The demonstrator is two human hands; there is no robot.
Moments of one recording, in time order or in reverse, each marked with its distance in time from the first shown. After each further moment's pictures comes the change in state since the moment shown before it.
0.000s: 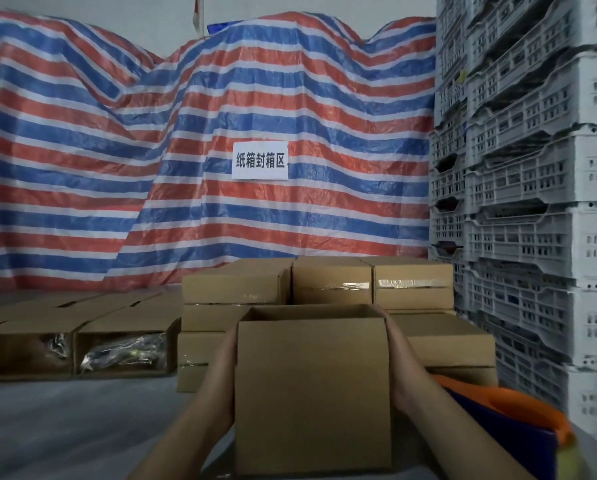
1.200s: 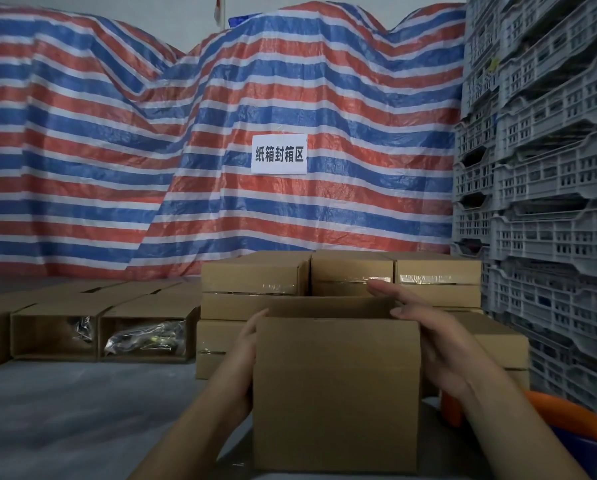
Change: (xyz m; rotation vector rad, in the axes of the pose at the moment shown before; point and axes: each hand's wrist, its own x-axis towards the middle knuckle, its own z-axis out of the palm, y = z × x) left_hand 0.004 -0.006 -0.012 -0.005 -0.150 0.019; right_hand -0.009 -0.039 -0.008 -0.069 -0.380 -0.114
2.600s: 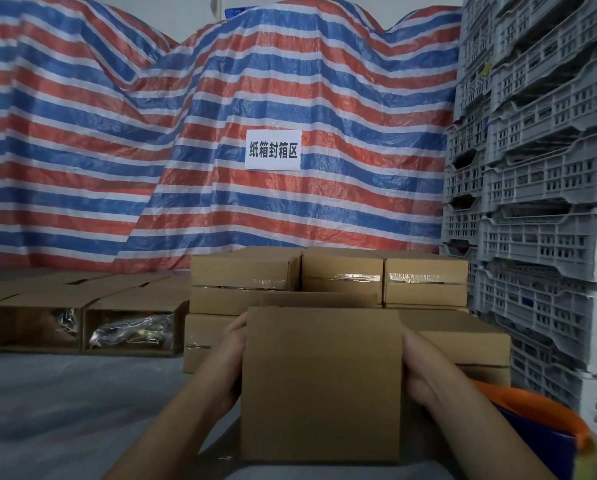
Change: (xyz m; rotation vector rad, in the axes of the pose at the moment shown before) left_hand 0.002 0.000 0.001 0.021 -0.027 0.018; right_hand 0.008 0.032 0.005 -0.067 0.281 0.303
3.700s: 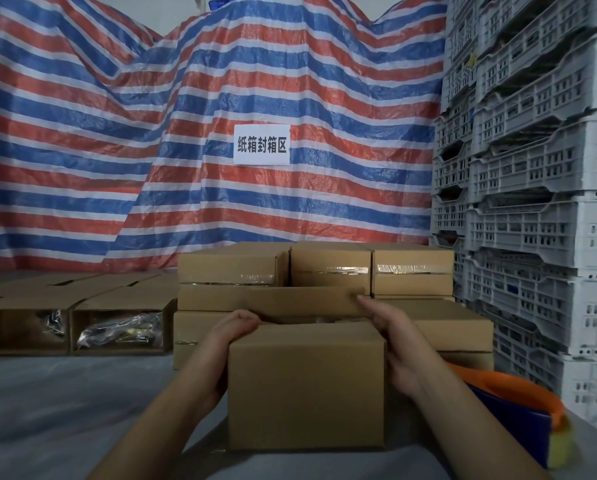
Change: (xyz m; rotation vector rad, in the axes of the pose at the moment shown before) left_hand -0.002 0.002 -0.005 0.084 0.000 -0.028; right_hand 0.003 0.006 -0.008 0.216 -0.105 0.027
